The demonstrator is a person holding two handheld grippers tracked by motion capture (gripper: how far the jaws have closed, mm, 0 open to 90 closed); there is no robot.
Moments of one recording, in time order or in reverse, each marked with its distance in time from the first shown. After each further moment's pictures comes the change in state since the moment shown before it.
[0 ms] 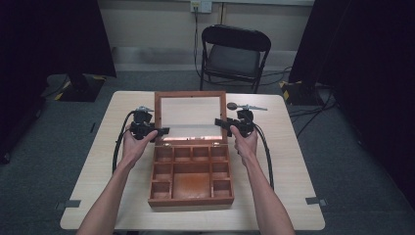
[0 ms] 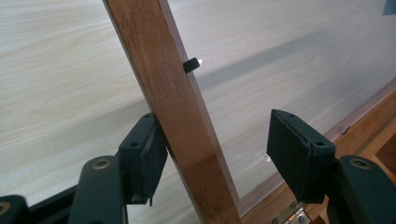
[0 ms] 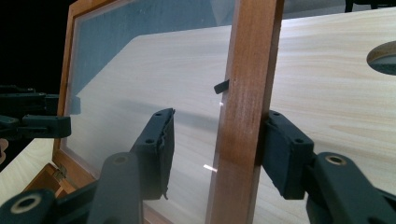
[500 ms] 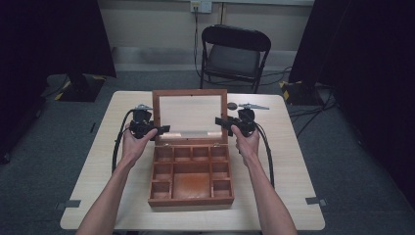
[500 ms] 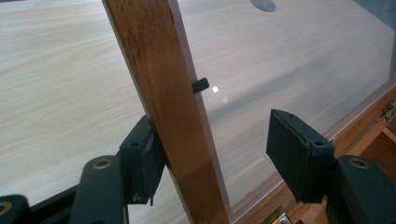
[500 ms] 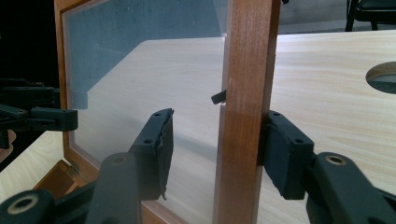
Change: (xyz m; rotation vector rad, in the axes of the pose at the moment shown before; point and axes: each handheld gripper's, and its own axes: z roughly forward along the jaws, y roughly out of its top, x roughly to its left) left arm -0.006 0.006 -0.008 -0.036 -0.013 0.015; right arm 0.011 0.006 -0.013 -0.024 0.009 -0.047
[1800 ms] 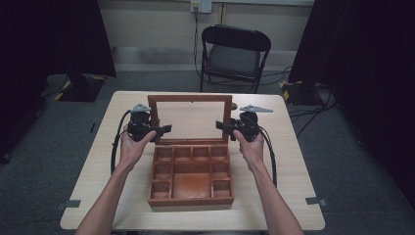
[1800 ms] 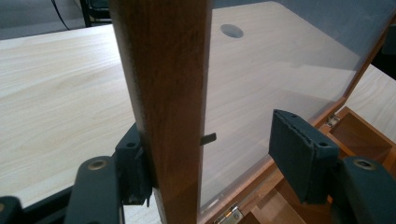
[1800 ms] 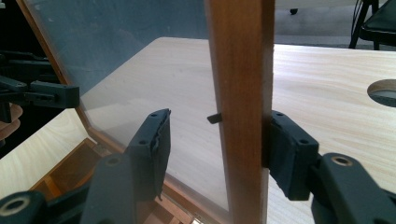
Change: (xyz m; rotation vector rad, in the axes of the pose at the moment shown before) left arm -0.020 -0.001 -0.026 -0.098 -0.054 0.039; right arm 0.023 0.000 -0.029 -0.004 0.015 -0.102
